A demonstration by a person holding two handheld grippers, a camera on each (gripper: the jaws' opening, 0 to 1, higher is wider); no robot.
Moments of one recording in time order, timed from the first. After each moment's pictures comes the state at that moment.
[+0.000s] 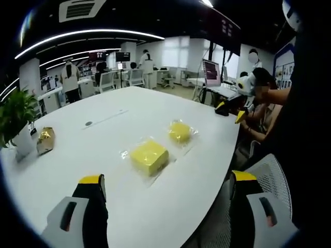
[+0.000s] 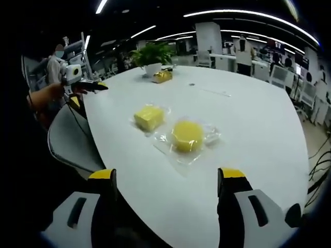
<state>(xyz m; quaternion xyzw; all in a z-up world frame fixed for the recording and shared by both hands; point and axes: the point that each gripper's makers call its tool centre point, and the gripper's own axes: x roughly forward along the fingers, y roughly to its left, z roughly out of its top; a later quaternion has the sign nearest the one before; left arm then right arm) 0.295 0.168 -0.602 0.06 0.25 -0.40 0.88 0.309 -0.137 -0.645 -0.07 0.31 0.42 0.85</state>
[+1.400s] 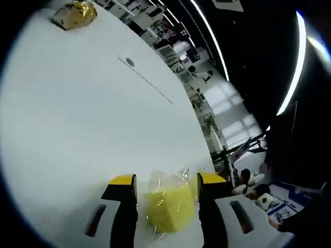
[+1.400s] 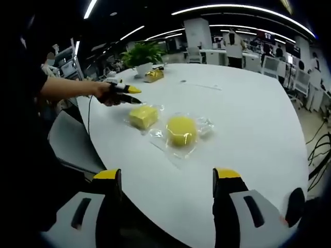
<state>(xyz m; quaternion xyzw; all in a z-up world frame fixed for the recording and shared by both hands) 0.468 0.158 -0.698 -0.42 0.37 -0.25 0.79 0.300 -0.151 -0.642 -0.04 0.33 0.39 0.86</state>
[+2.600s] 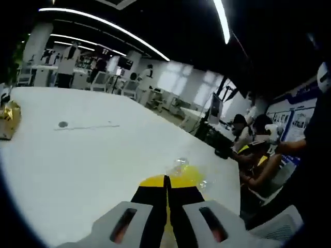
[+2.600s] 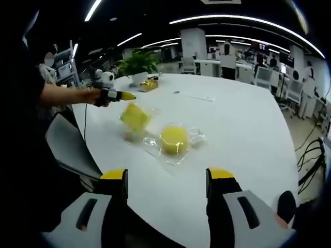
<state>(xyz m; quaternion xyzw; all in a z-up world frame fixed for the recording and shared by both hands) 0.425 0.089 -0.596 -0.10 0.18 -0.48 0.85 0.300 -0.161 -0.622 -0.05 0.28 0.36 0.89</state>
